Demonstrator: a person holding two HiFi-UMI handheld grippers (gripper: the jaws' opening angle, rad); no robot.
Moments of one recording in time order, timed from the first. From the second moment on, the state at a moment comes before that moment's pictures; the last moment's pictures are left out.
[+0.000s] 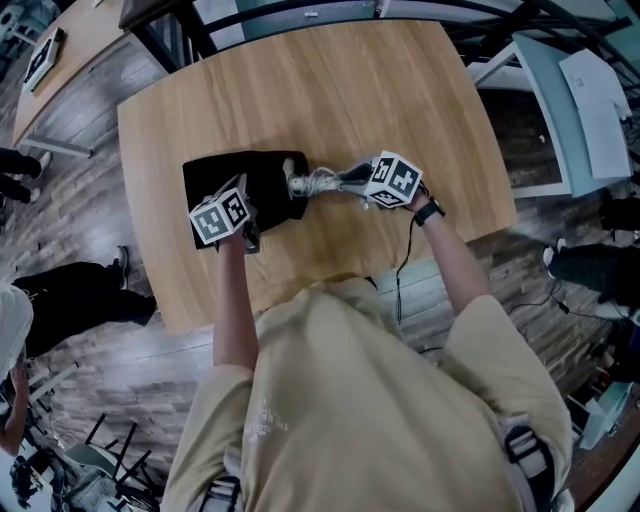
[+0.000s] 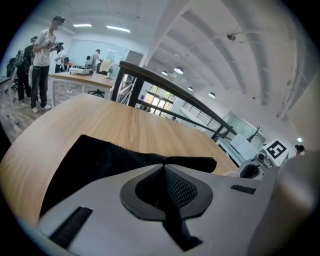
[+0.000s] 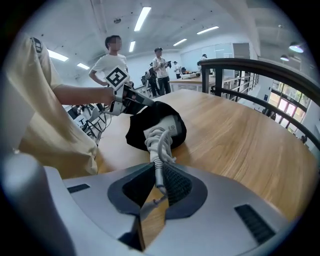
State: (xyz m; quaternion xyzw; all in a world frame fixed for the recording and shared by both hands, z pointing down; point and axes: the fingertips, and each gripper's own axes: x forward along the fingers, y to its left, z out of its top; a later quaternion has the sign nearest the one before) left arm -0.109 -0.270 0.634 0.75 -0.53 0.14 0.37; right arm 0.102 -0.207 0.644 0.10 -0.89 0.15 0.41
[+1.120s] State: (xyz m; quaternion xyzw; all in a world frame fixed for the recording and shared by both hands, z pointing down) left arm -0.112 -0.279 0.630 0.74 -0.54 0.12 0.38; right arm 0.225 -0.167 0.648 0.39 -0.82 0.27 0.32
